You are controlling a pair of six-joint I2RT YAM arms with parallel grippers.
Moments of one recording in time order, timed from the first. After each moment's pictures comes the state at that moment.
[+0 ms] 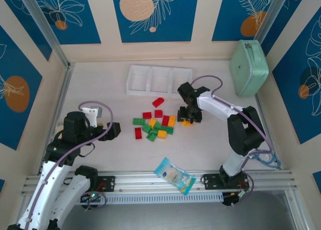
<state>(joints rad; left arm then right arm) -0.25 0.60 0.77 -0.85 0.30 -0.32 0.49 1.71 1.26 -0.97 -0.01 0.54</state>
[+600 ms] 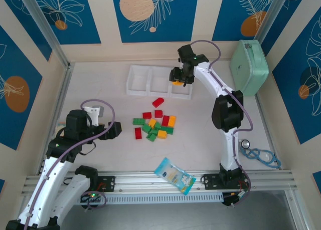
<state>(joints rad) -0.25 0.64 0.77 -0.85 0.30 -0.32 0.35 2.17 2.06 -1.00 -0.08 0.41</state>
